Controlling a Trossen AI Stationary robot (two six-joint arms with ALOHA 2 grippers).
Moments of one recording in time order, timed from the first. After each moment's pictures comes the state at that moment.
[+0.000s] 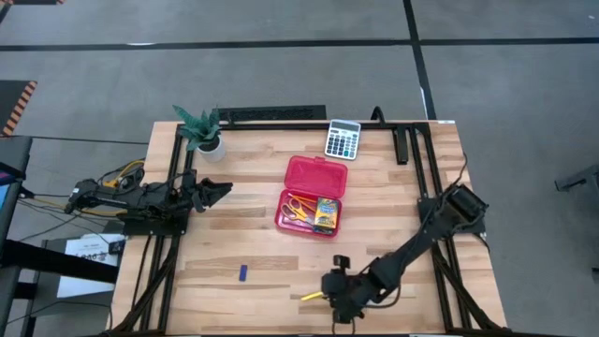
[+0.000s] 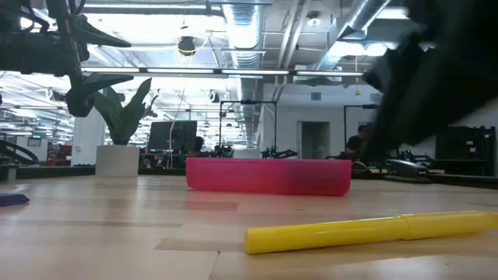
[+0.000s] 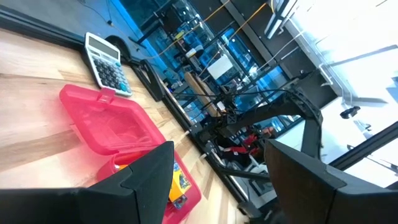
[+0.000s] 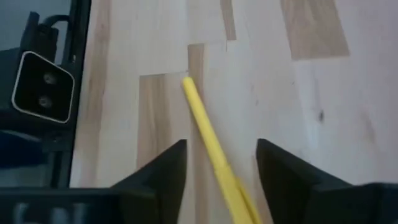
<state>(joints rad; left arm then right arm) -0.16 0.03 0.01 0.09 -0.46 -0.89 0.68 1.93 1.21 -0.24 0.34 0.70</state>
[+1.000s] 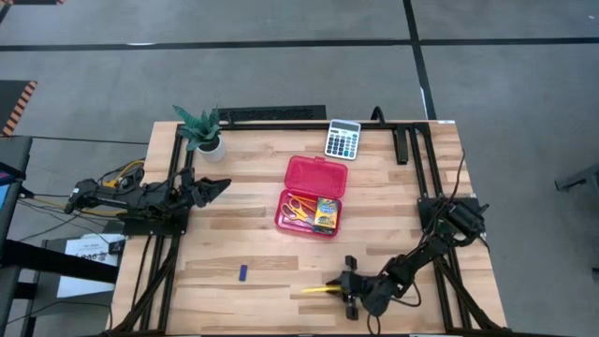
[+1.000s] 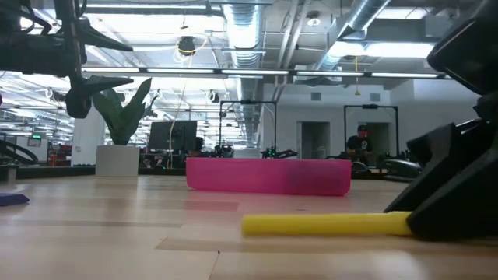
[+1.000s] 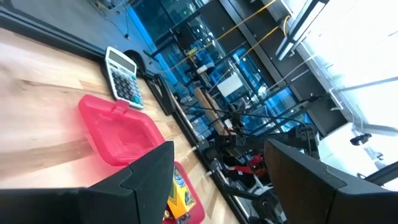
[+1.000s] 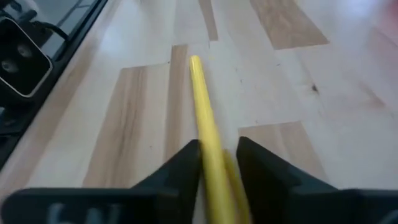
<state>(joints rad) -0.16 0.03 0.01 0.09 -0.55 -0.95 0.81 2.09 0.78 0.54 0.64 0.64</state>
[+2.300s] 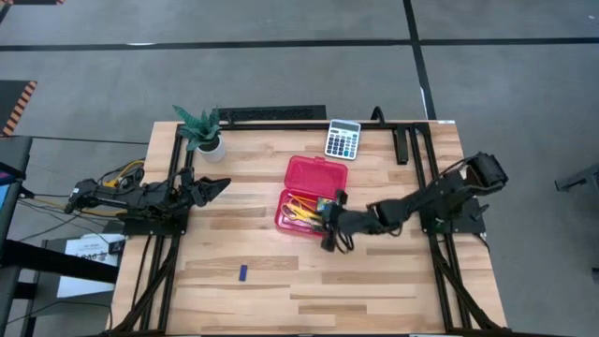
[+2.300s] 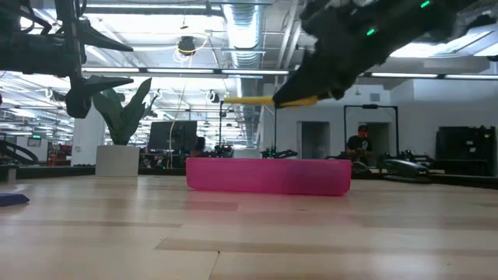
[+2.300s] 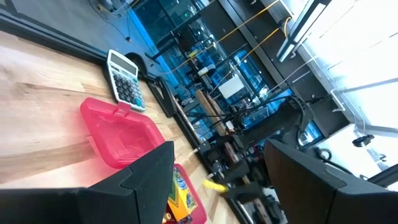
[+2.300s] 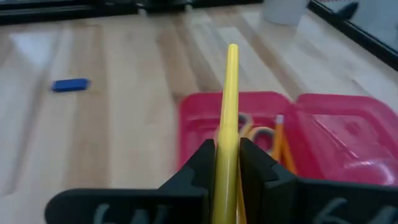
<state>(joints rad) -0.16 0.03 0.01 0.09 -0.56 -0.94 0.27 1.61 0.79 0.27 0.51 0.27</state>
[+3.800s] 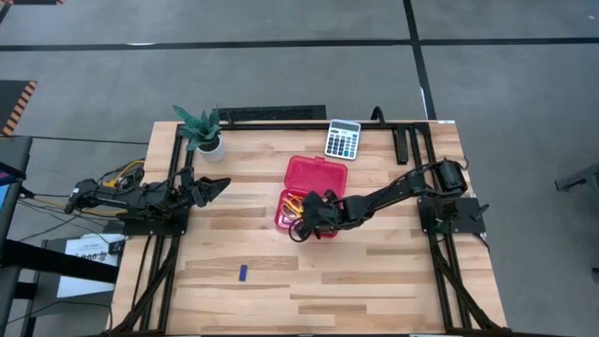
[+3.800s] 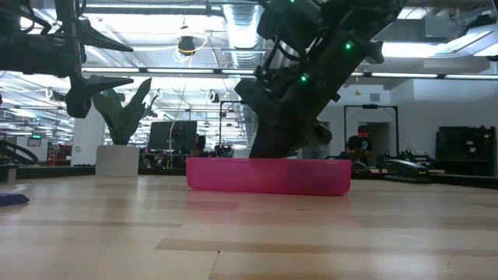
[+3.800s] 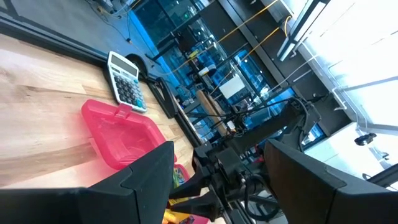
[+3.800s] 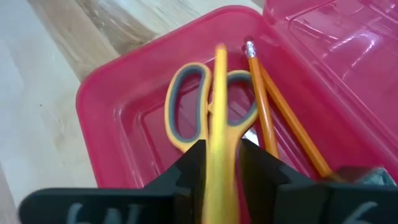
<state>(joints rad) -0.16 0.03 0.01 0.09 -0.56 -0.93 0.14 1.92 1.11 -0.09 0.44 0.75</state>
